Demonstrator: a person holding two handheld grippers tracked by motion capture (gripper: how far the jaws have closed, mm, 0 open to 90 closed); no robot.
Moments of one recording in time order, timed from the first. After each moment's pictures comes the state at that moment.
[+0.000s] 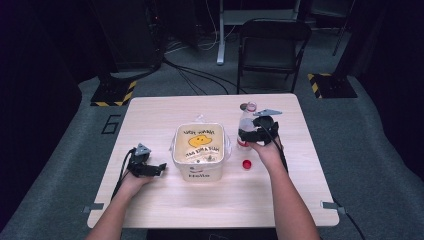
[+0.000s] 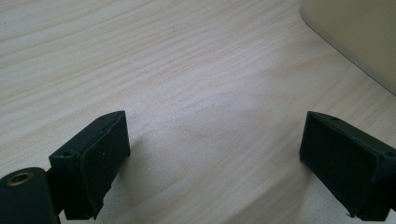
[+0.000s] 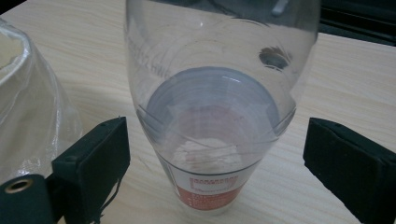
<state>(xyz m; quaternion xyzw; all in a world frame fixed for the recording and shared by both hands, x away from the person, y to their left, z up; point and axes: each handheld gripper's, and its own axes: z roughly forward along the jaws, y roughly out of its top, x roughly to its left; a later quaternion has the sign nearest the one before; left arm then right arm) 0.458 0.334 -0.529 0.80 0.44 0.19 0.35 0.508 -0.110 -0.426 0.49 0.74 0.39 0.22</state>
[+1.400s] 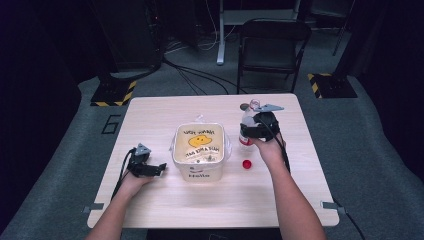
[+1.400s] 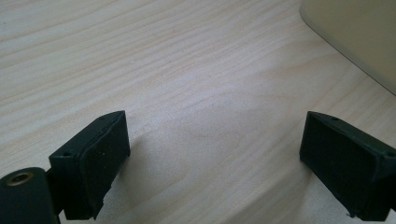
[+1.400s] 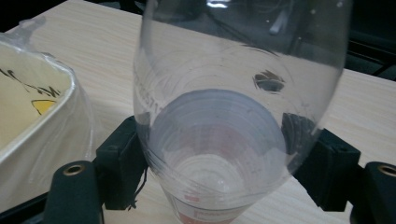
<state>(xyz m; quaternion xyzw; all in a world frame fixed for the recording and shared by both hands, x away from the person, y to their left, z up) 0.458 0.334 -0.529 0.80 0.44 0.19 0.35 0.498 -0.108 -0.396 0.47 0.75 0.40 0.24</state>
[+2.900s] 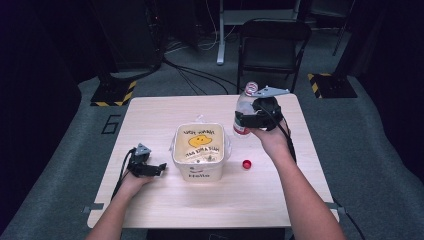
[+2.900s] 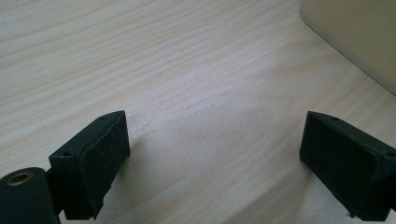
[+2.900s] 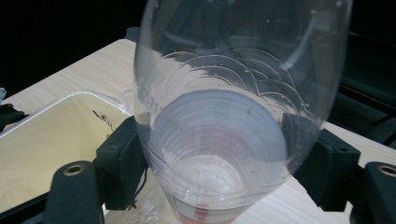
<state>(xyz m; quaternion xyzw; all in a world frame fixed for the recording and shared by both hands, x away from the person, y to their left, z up) 0.458 0.334 -0.530 0.80 0.44 0.19 0.35 0.464 -0.094 -0.305 0.41 0.76 0.43 0.26</state>
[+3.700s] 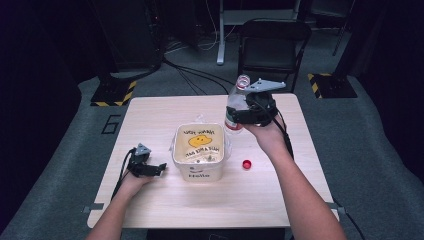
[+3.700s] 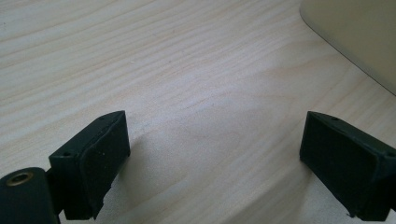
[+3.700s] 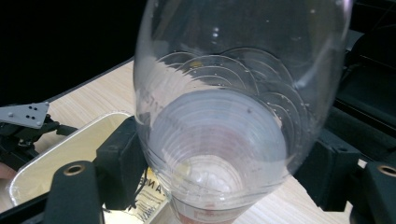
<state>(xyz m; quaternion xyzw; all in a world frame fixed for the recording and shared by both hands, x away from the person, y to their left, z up) 0.458 0.333 -0.530 0.80 0.45 0.19 0.35 0.453 -0.074 -0.276 0.37 0.77 0.46 0.25</state>
